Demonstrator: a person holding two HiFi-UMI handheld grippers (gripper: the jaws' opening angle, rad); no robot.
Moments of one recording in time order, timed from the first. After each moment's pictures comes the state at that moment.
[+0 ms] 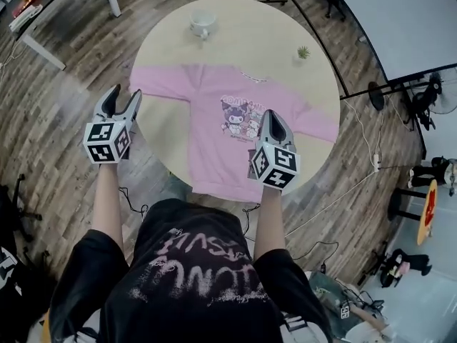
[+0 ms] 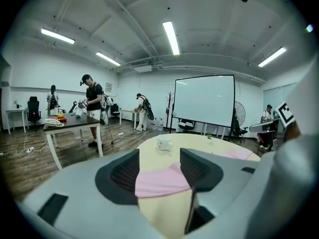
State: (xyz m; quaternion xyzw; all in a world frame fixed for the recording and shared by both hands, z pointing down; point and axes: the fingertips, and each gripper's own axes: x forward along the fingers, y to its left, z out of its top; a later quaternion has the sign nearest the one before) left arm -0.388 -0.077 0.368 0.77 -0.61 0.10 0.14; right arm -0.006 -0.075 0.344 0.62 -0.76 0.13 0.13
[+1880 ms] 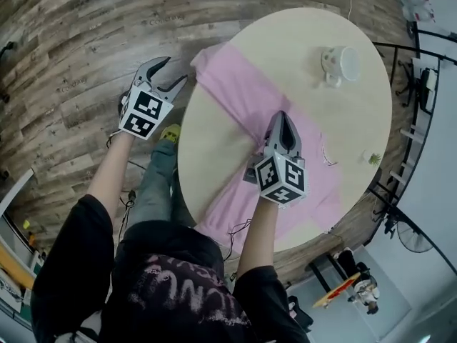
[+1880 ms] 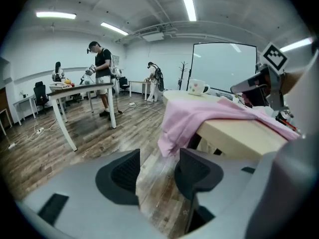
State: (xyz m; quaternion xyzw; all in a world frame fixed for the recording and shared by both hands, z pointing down) left arm -0.505 -0.121 0.634 0.72 -0.62 0.20 0.25; right arm -0.269 -0.216 0.517 0.44 -0.84 0.17 0.26
